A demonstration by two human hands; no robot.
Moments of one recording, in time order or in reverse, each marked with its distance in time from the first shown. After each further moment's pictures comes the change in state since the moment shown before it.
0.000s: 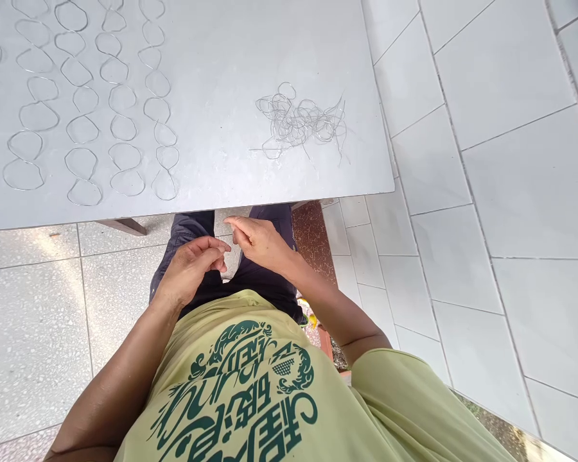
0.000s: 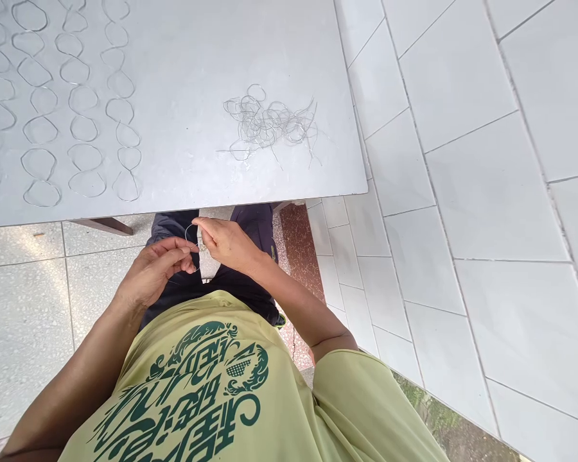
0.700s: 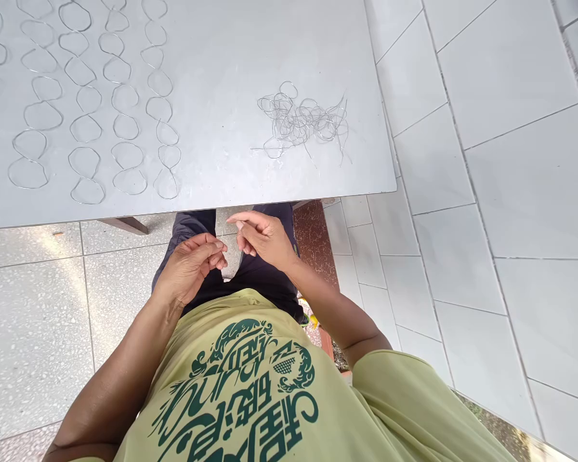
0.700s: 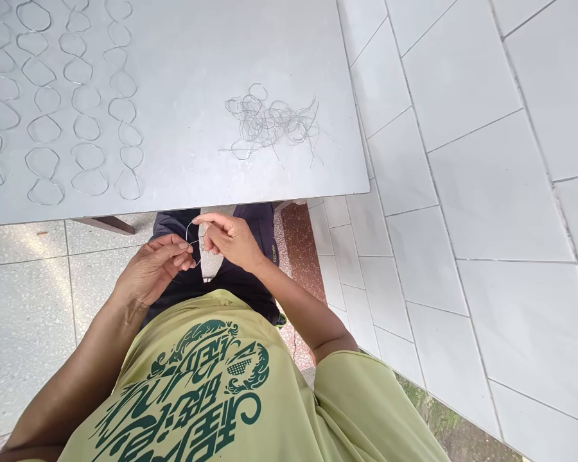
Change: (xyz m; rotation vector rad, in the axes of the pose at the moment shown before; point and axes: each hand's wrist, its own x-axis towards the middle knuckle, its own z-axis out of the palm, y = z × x) left_hand 0.000 0.008 0.002 -0.207 -0.007 -0.024; right_hand -0.004 -0.020 -0.005 0.778 0.088 0.399
